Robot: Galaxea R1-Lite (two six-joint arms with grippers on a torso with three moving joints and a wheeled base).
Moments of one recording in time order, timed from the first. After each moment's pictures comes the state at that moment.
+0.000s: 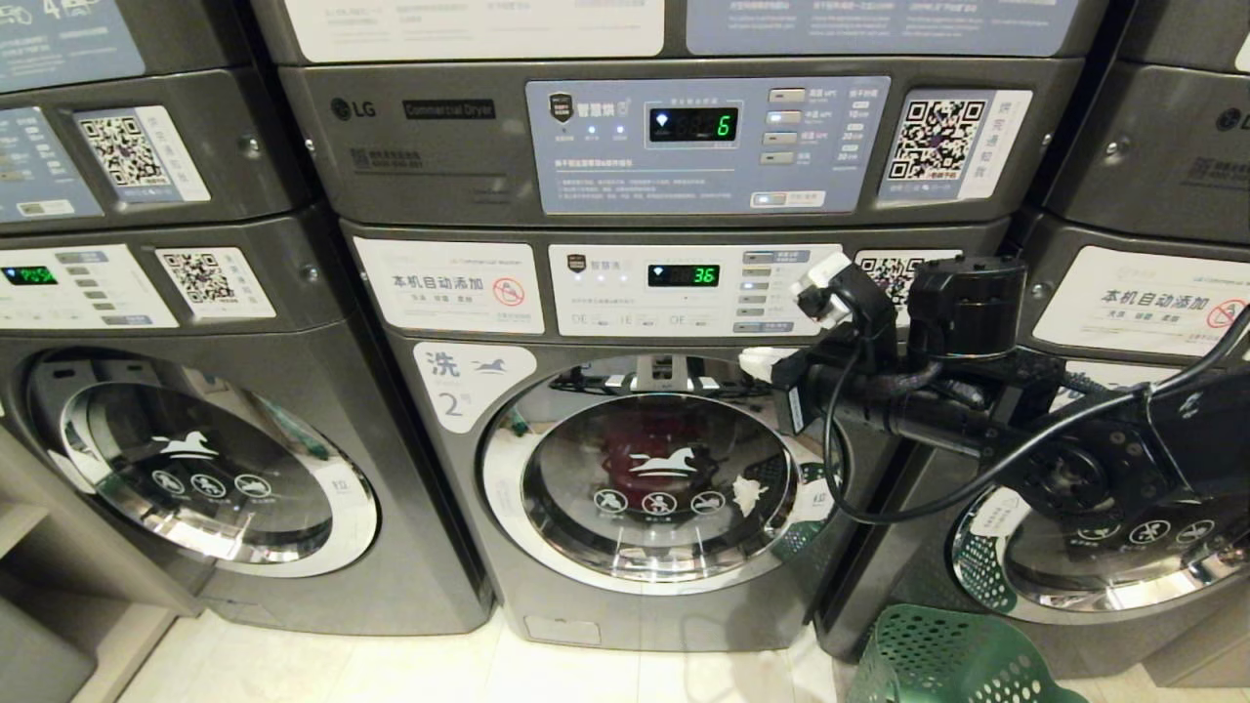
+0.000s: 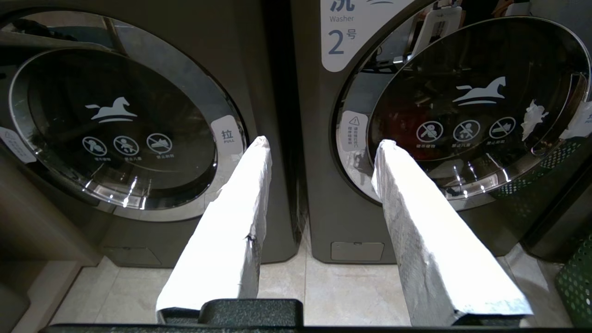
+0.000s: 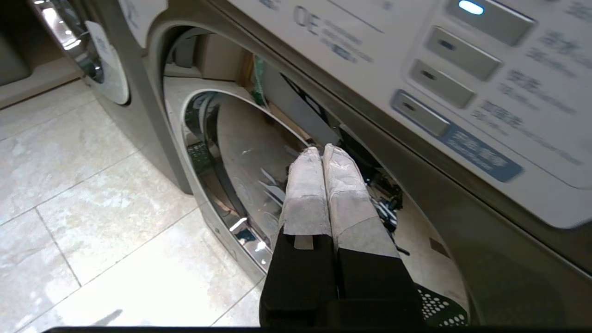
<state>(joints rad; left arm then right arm) 0.01 0.00 0.00 -0.08 -0.02 0.10 0.44 1.87 -1.07 -0.67 0.20 -0.25</state>
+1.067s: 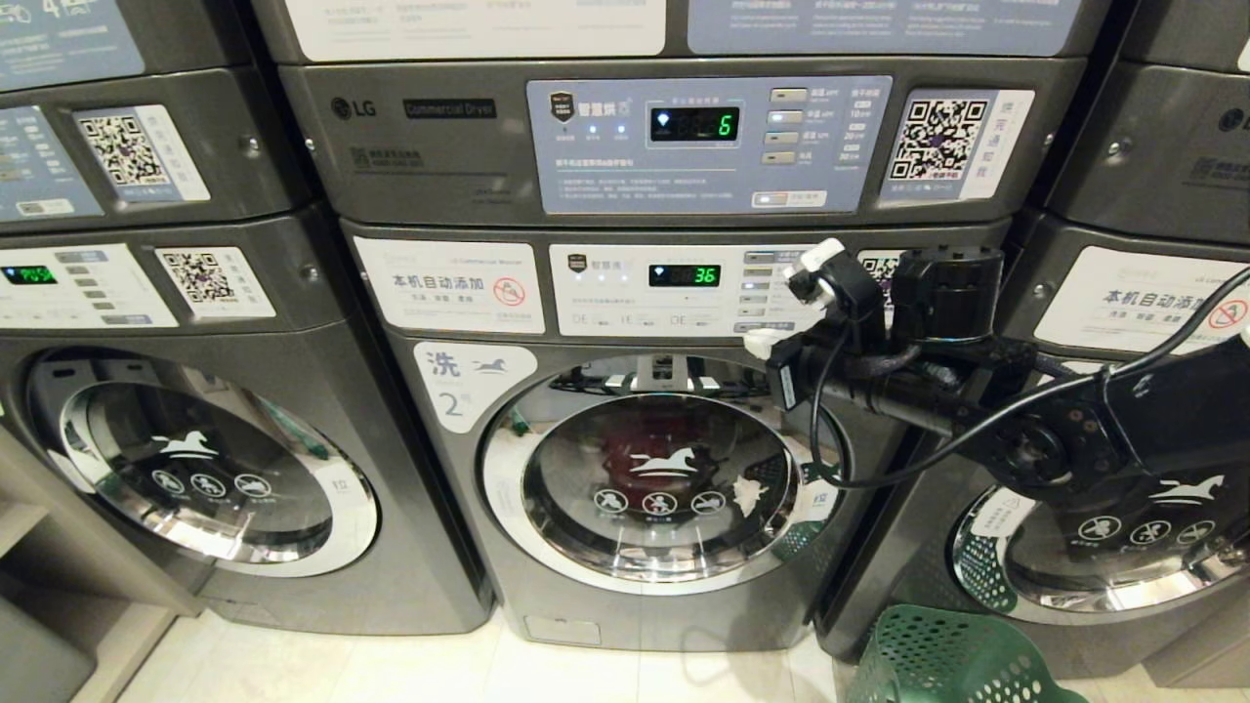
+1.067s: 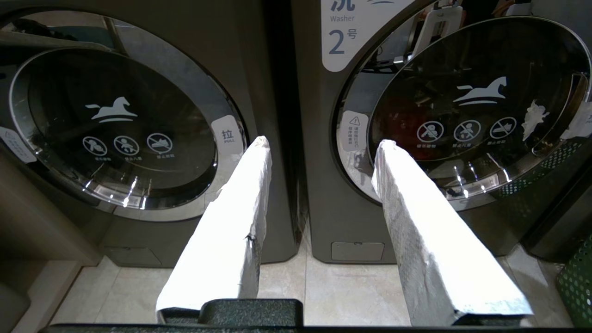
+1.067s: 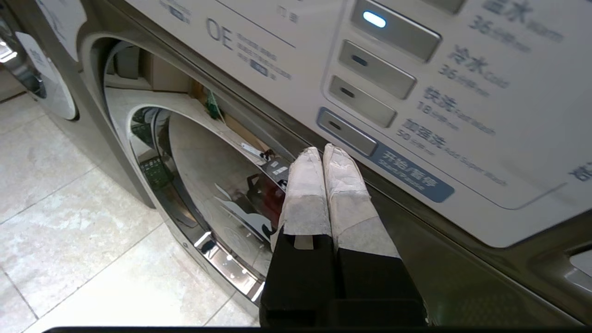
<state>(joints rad) 0.01 0.00 0.00 -0.08 -0.02 0.10 0.41 1.94 -1.16 -0.67 0.13 -0.25</state>
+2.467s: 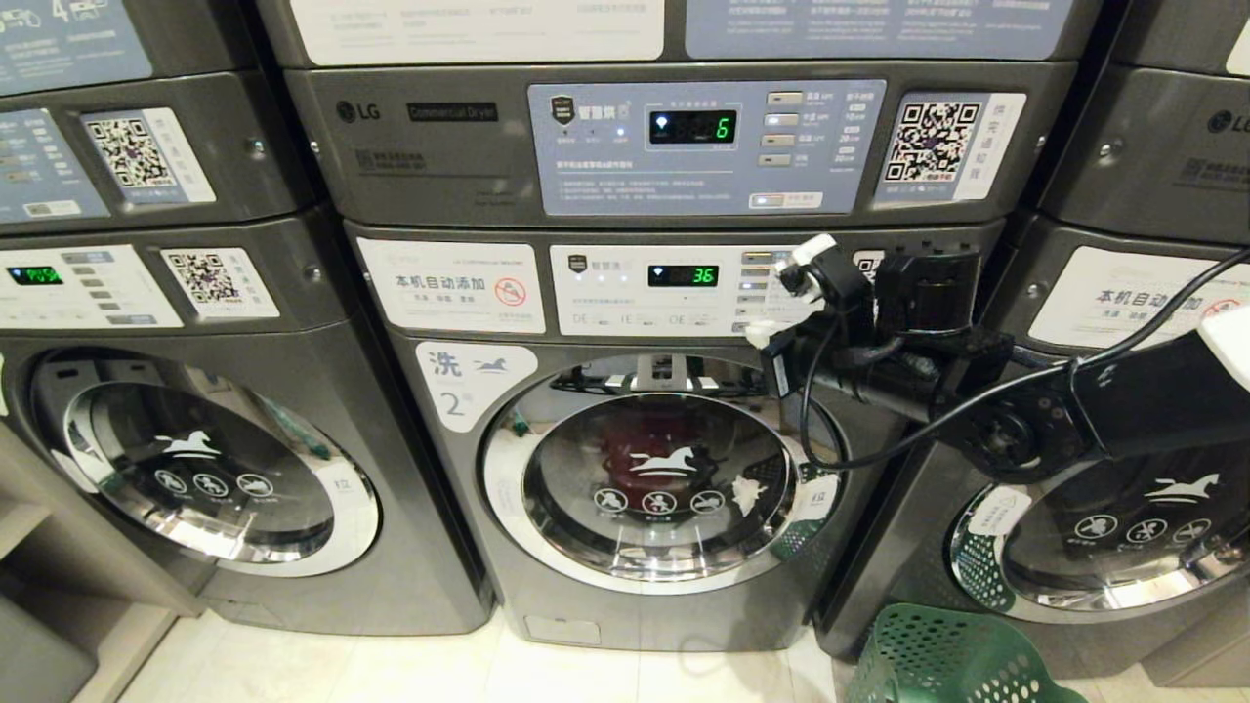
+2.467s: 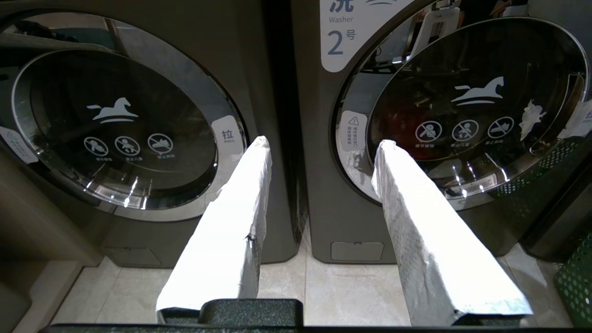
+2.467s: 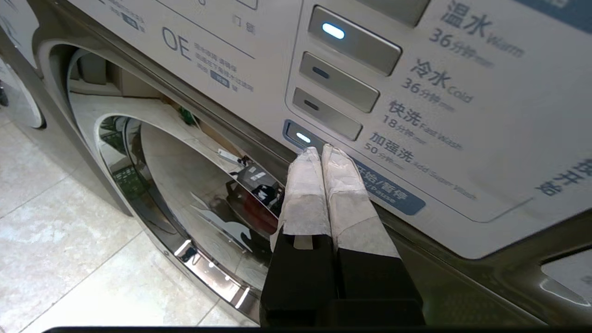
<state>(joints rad) 0.01 0.00 0.00 -0.08 -0.02 0.10 0.37 1.99 -1.23 -0.66 0.06 -0.25</state>
